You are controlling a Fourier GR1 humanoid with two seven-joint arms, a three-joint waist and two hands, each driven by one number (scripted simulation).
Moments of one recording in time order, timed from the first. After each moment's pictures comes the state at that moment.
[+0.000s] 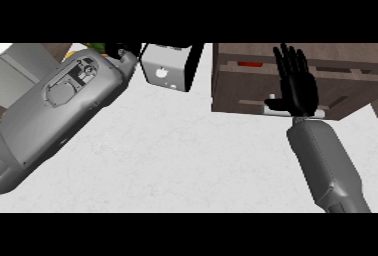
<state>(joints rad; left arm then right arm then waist) -1.17 0.43 -0.63 -1.05 0.56 0.77 0.28 -0.64 -0.18 -0.11 -0.83 1.20 -0.60 -0.12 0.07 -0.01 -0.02</state>
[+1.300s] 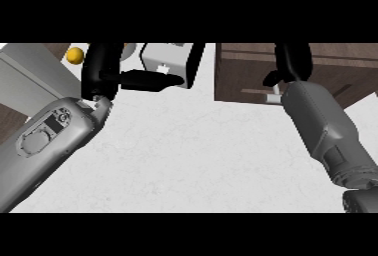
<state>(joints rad) -0.85 0.52 -0.61 -1.34 0.48 0.76 0.24 -1.07 -0.23 -0.24 -0.25 1.21 -0.73 -0.13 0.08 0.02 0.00</state>
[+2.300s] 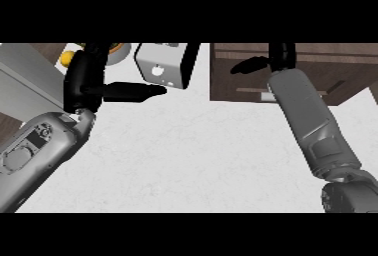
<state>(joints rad) -0.73 0.57 -0.56 -1.41 0.46 0.75 0.22 -1.15 -0.14 -0.58 -0.30 0.80 -0.51 -0.47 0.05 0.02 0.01</state>
